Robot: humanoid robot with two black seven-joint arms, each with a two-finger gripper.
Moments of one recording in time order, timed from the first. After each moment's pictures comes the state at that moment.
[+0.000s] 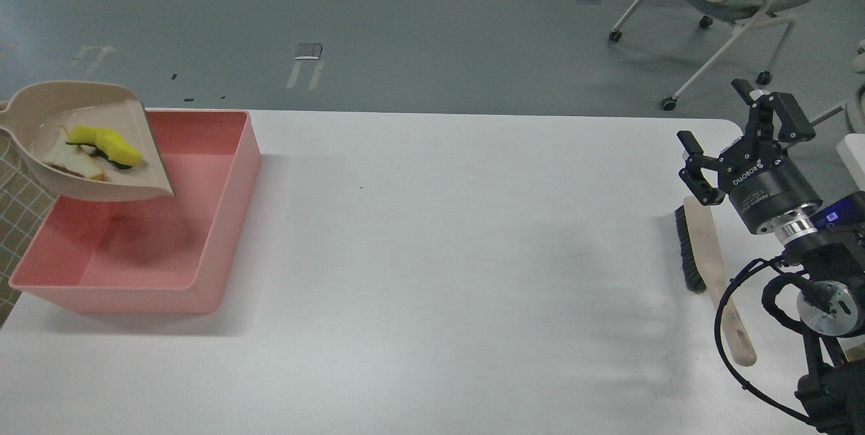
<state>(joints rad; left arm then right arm) -0.13 1.29 -1.09 -0.84 0.68 -0.49 -0.35 0.24 -0.17 1.62 1.15 -0.84 0.49 0.04</state>
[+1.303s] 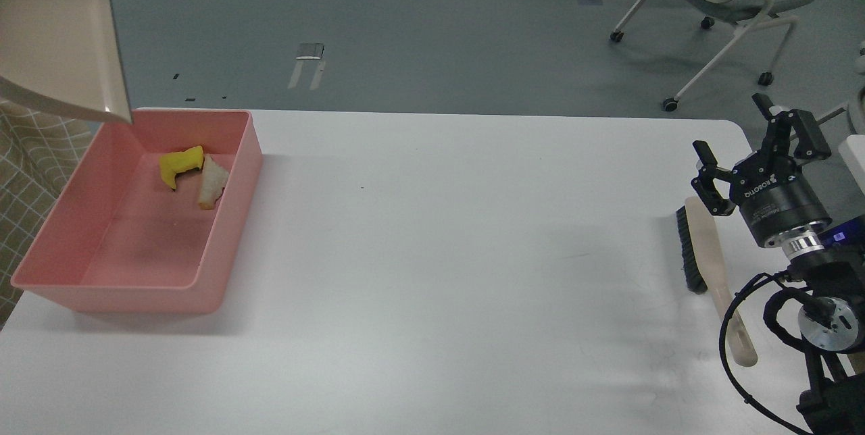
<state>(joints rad) -0.38 1.44 -1.11 -1.05 0.74 -0.49 -0.32 0.22 -0.17 1.65 1.10 -0.80 0.49 0.13</state>
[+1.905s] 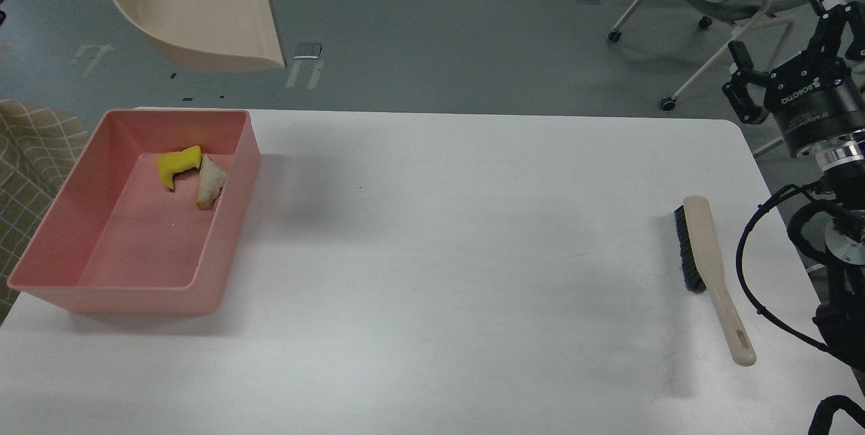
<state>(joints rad) -0.47 1.08 -1.10 -1.03 0.64 -0.49 -0.32 0.50 -0.21 1.65 0.99 -0.80 0.49 0.12</state>
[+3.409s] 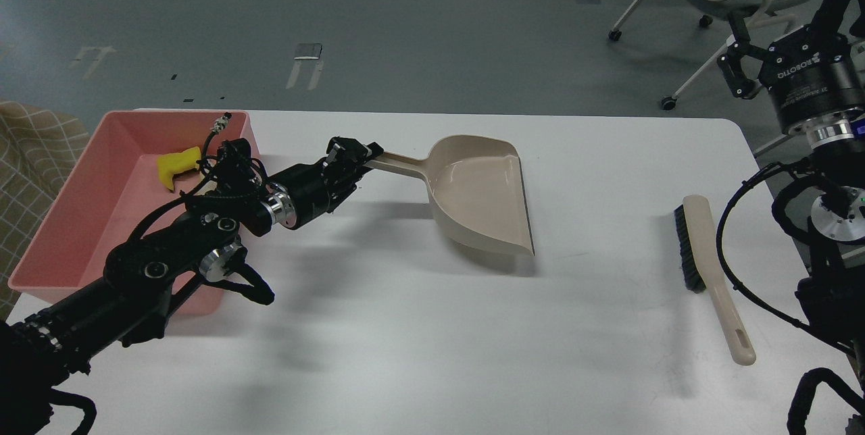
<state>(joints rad) -0.59 0.35 -0.65 -0.95 0.84 -0.17 -0.18 0.55 -0.17 1.66 0.94 -0.71 0.49 0.13</state>
